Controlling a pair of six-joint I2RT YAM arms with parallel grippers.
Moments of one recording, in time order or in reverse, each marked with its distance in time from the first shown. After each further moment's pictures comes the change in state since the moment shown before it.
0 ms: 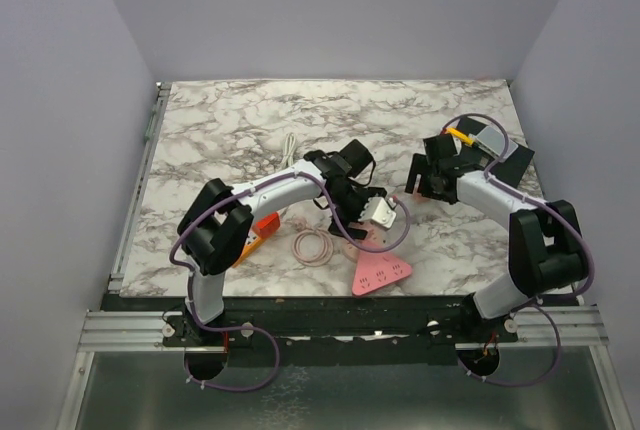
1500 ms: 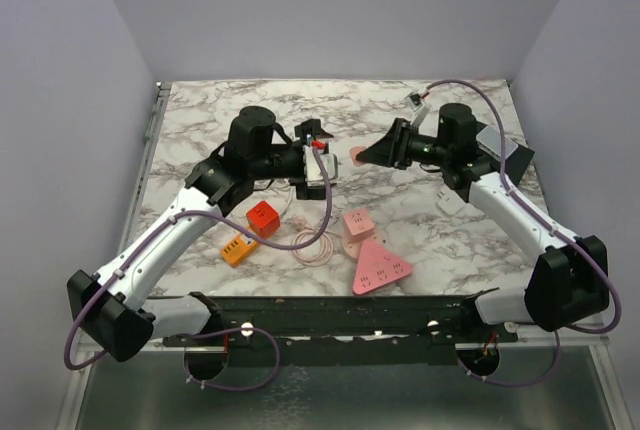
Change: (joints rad) left arm 0.228 -0.657 -0.243 0.389 0.022 -0.362; right arm 0.047 -0.188 0.102 0.330 -0.900 0.162
